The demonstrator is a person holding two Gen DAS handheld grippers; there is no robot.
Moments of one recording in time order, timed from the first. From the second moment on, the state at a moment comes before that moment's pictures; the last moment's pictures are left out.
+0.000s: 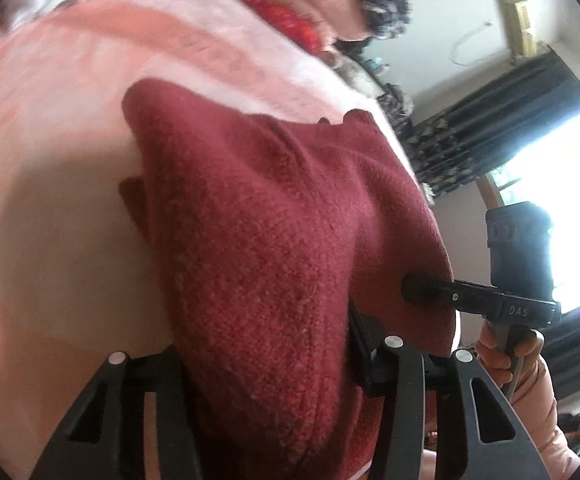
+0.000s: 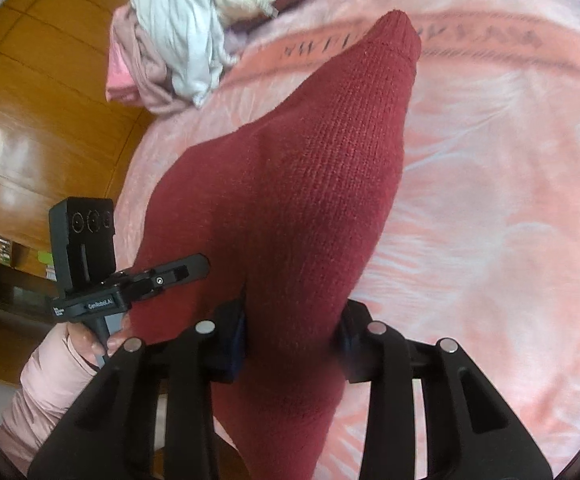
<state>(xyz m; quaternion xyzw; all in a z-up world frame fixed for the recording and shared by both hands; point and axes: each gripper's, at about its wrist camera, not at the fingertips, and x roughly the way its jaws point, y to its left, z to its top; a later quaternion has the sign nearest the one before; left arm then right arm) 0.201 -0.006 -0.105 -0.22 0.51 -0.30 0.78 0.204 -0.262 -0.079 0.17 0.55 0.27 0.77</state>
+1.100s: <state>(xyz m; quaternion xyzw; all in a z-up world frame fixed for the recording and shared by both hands) 0.191 -0.152 -0.131 -0.15 0.52 -0.25 0.81 0.176 -0.426 -0.142 0.24 0.57 0.22 0.75</state>
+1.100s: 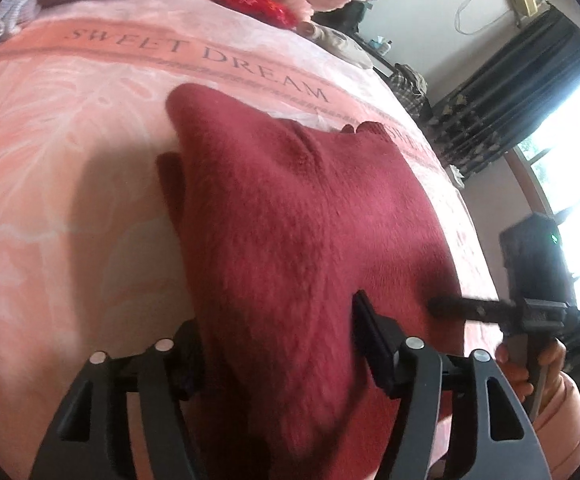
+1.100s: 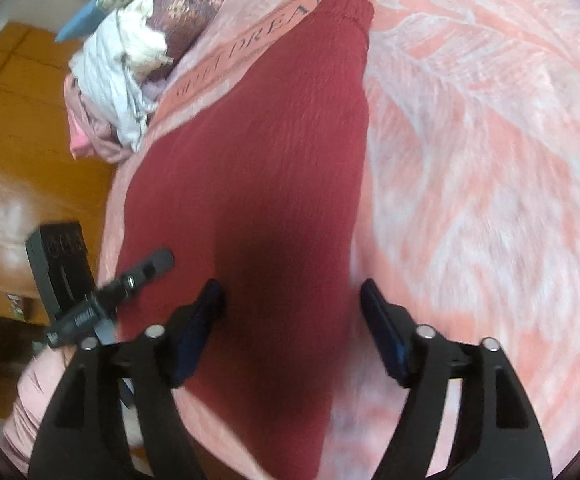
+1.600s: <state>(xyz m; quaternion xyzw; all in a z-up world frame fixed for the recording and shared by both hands) 0.123 -0.150 -0.127 -0.08 0.52 -0.22 0.82 0.101 -0.423 -0.137 0.24 0.59 0.22 0.74</state>
